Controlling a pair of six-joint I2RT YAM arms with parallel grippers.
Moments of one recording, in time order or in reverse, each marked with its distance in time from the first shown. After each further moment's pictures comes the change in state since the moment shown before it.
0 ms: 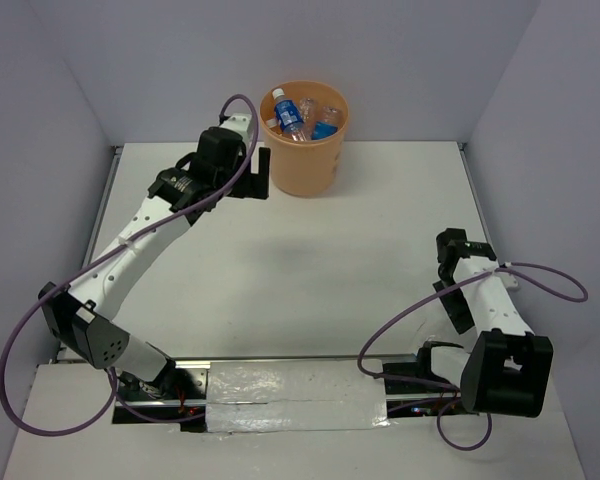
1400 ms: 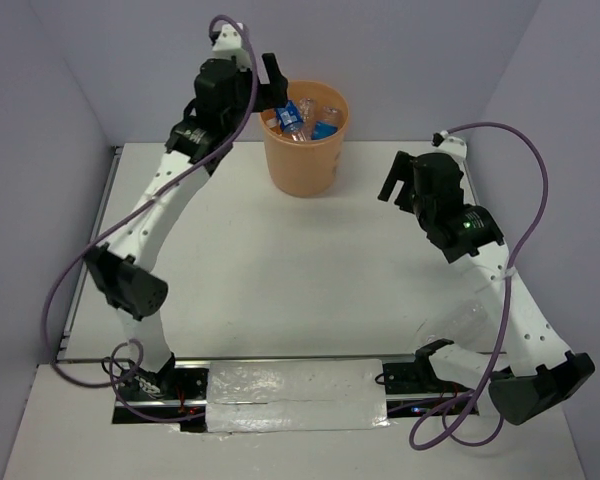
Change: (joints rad) left arm 0.076 0.409 0.533 0.431 0.024 -0.017; right arm 0.503 -0.020 0.571 0.540 -0.138 -0.780
